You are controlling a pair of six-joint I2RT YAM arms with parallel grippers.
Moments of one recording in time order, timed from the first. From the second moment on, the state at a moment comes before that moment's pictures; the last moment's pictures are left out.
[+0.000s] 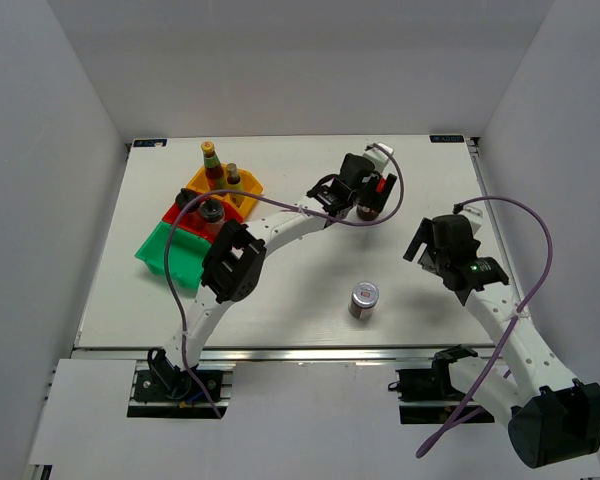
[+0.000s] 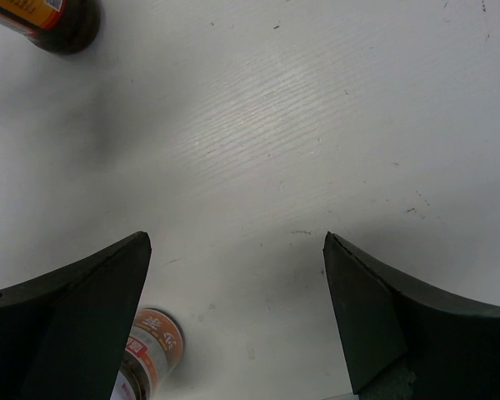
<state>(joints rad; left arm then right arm) -0.83 2.35 2.03 -0.10 -0.20 -0.06 0.27 0.93 0.74 -0.60 0.30 0.55</state>
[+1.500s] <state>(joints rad) -0.83 2.03 1.63 -0.08 -0.35 -0.10 0.27 0.93 0.72 -0.58 0.29 0.53</state>
